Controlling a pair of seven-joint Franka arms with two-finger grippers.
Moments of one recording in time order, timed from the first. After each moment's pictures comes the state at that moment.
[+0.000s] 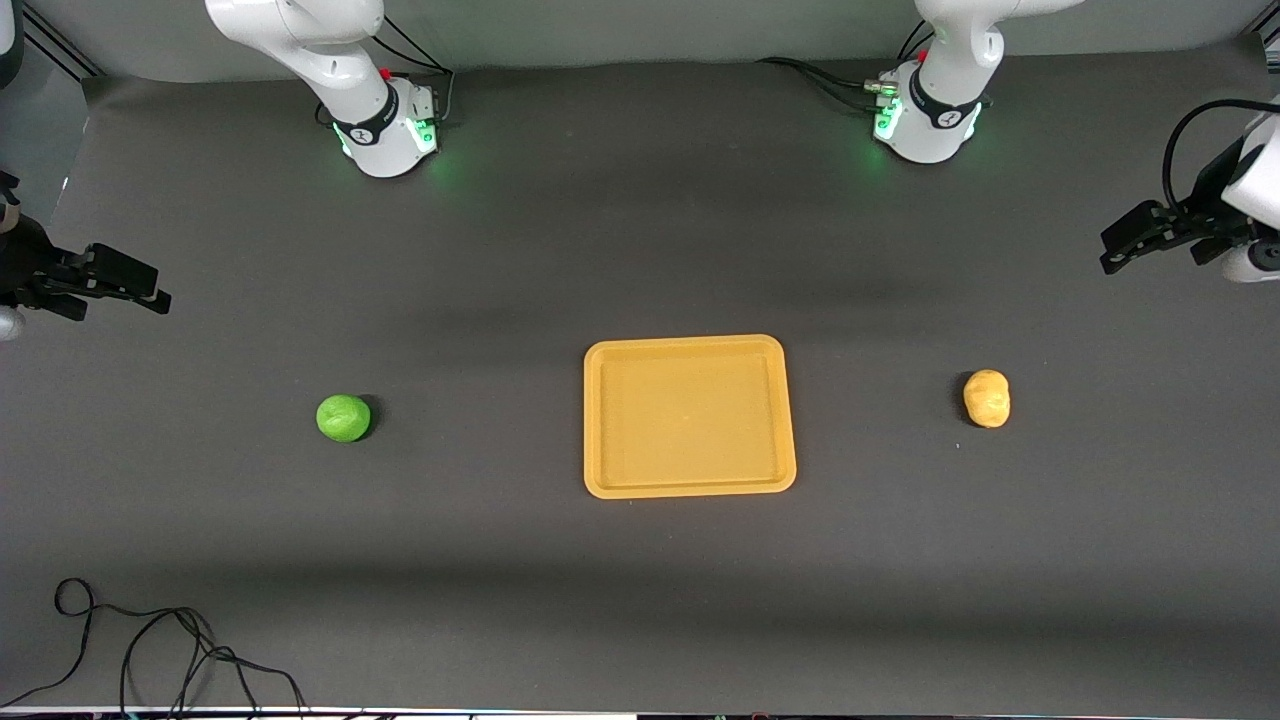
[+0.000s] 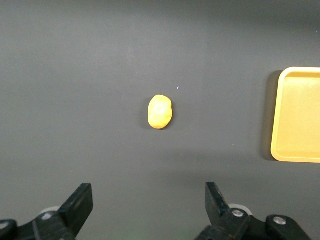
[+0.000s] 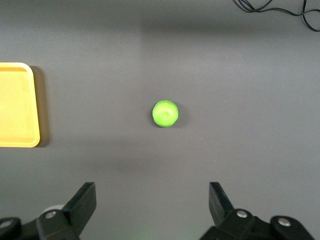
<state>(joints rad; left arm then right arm) 0.11 -0.15 -0.10 -1.84 0.01 1.70 -0.08 0.00 0.06 -0.03 -1.48 0.04 1.52 -0.05</state>
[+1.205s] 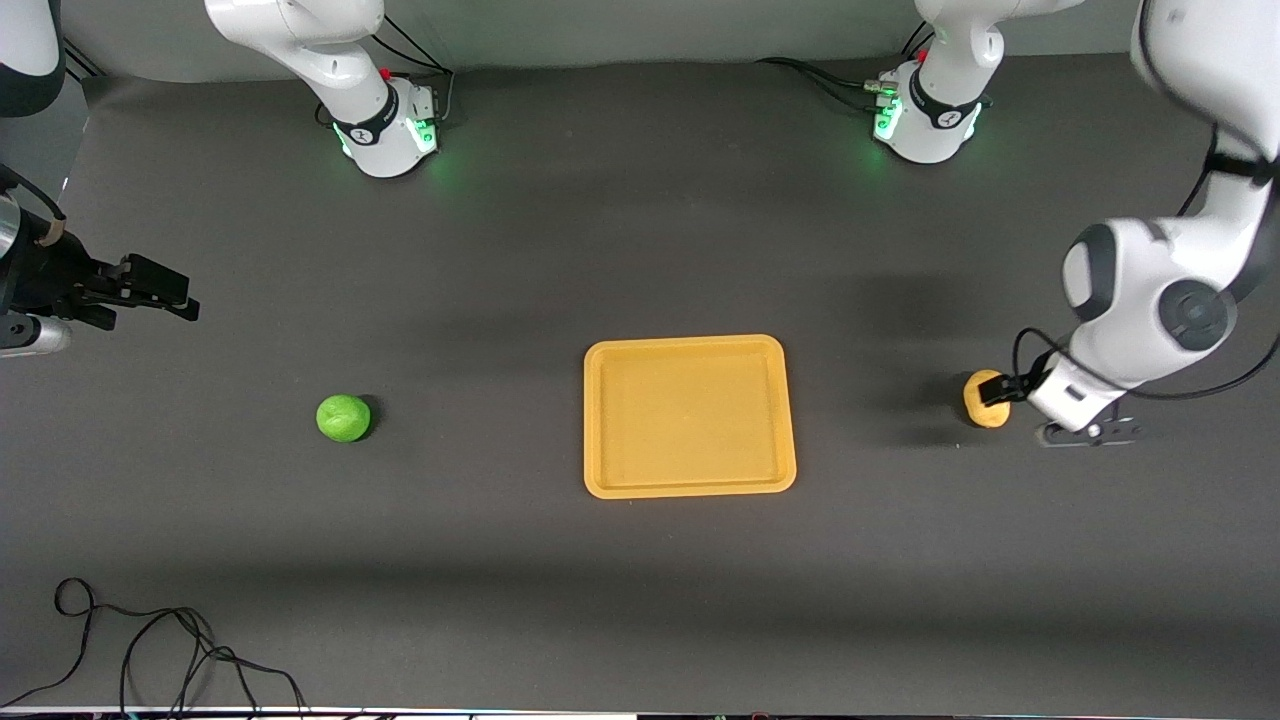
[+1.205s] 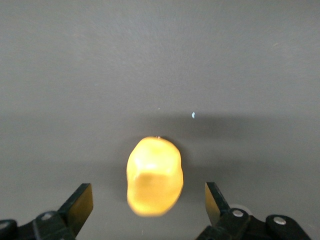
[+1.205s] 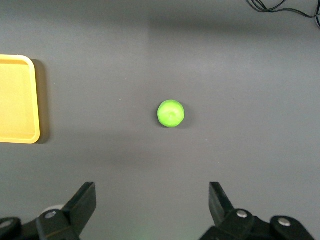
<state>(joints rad) 0.11 0.35 -0.09 -2.09 0.06 2.39 -0.06 0.03 0.07 -0.03 -1.50 0.03 1.54 -0.05</state>
